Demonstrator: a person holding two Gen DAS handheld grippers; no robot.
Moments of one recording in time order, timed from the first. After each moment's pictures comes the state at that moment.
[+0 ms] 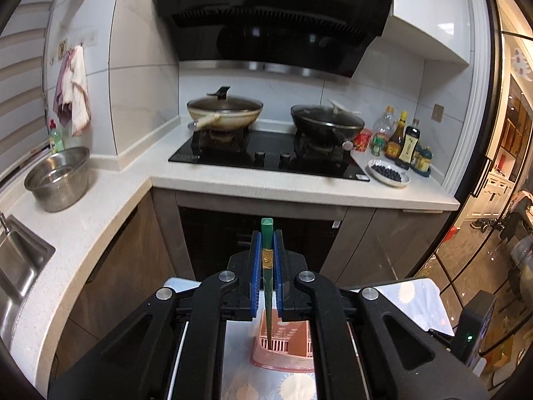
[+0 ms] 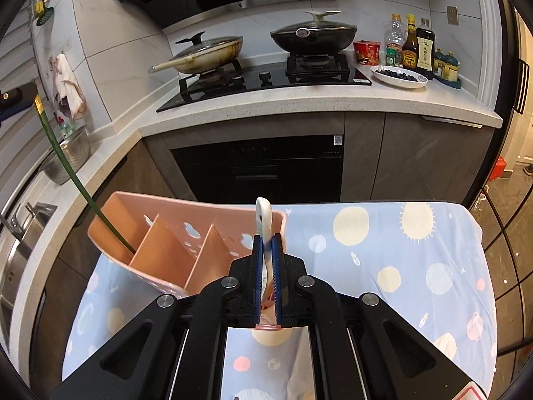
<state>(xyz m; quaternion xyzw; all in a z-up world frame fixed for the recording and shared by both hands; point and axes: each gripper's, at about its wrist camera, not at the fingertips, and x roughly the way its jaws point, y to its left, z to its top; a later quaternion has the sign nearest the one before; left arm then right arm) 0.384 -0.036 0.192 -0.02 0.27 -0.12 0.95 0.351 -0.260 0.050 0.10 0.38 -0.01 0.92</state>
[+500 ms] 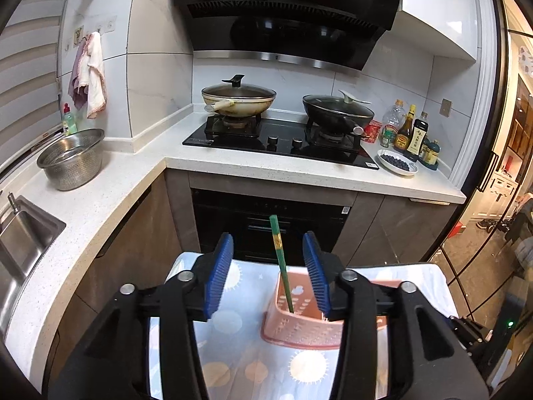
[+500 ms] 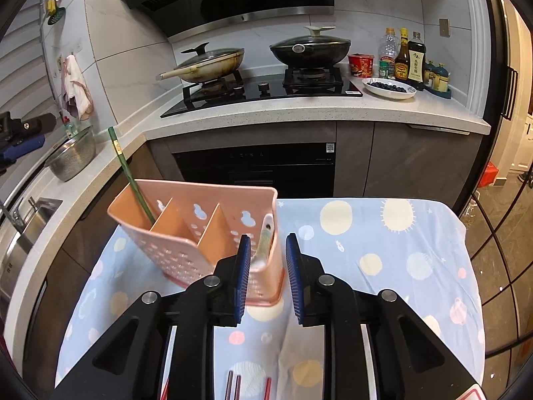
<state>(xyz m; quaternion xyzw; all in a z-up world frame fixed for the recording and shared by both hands) 0.347 -0.015 0.164 -0.02 0.28 -0.10 0.95 0.296 -0.261 0.064 0.09 0.35 -0.02 0.93</state>
